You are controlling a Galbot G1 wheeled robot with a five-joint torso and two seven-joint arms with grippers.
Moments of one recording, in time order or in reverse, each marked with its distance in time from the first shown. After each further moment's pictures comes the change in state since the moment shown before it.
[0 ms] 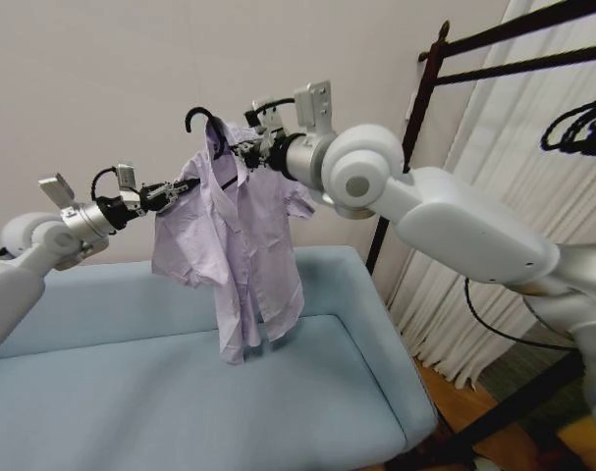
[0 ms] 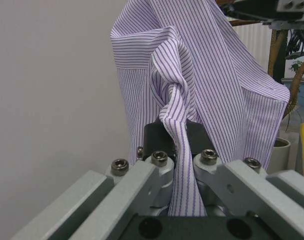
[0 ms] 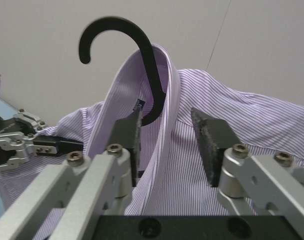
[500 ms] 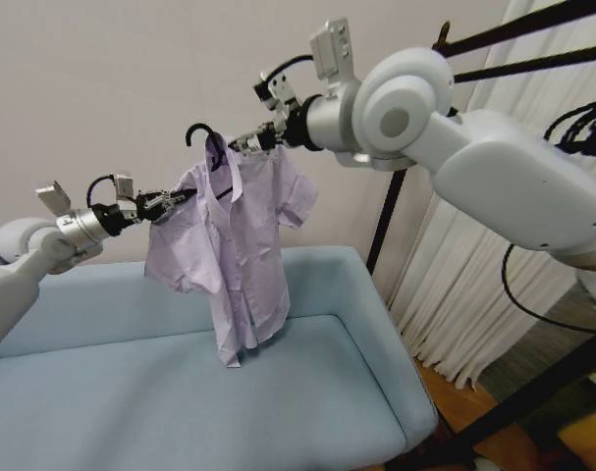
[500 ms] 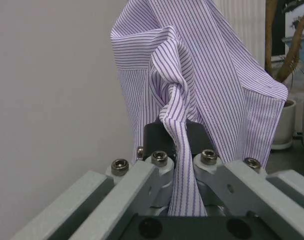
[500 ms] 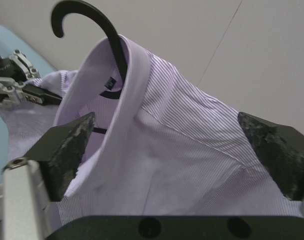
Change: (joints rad) left arm 0.032 0.045 -0.011 0.024 0.145 -0.061 0.127; right arm 0.136 -0.096 -0.077 -0.100 0.004 -0.191 -0.340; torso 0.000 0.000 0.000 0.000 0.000
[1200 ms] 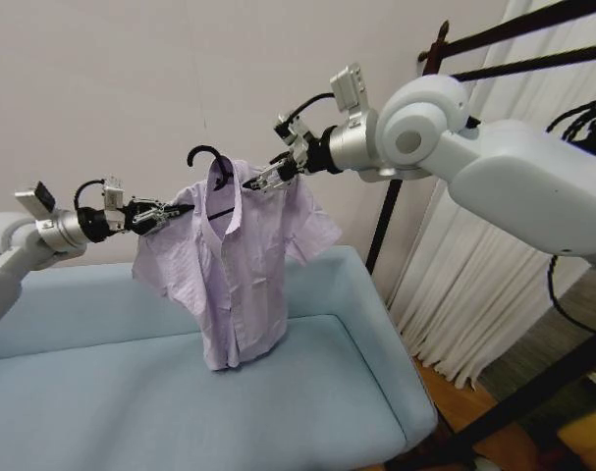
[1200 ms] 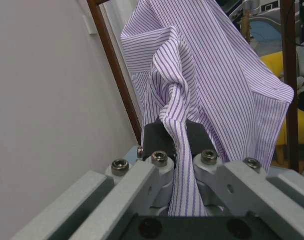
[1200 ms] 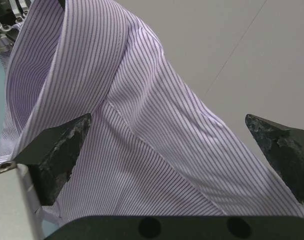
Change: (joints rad) left arm -0.010 0.034 -0.007 -0.002 0.044 -0.035 0.205; right arm 0.067 -0.069 -0.138 0.001 -0.022 0.001 -0.224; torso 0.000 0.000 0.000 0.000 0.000
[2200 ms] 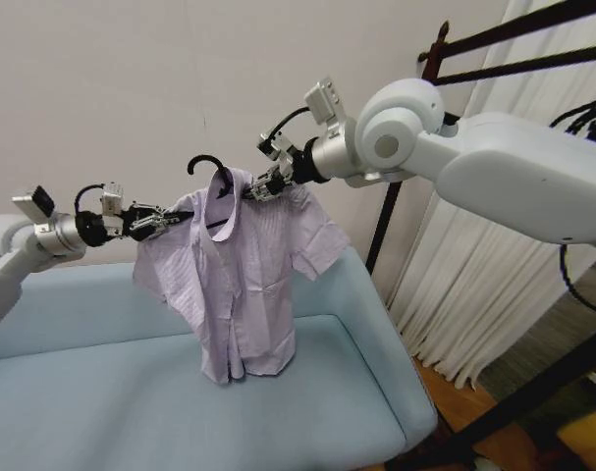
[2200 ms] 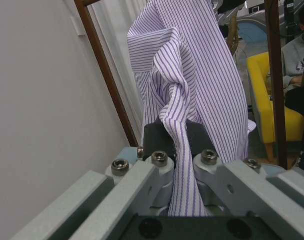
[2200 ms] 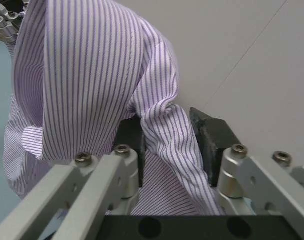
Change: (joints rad) left arm 0.018 -0.006 -0.009 0.008 0.001 -0.021 0.049; right arm 0.094 0.051 -0.118 -0.014 0.060 0.003 -0.003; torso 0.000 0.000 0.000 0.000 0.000
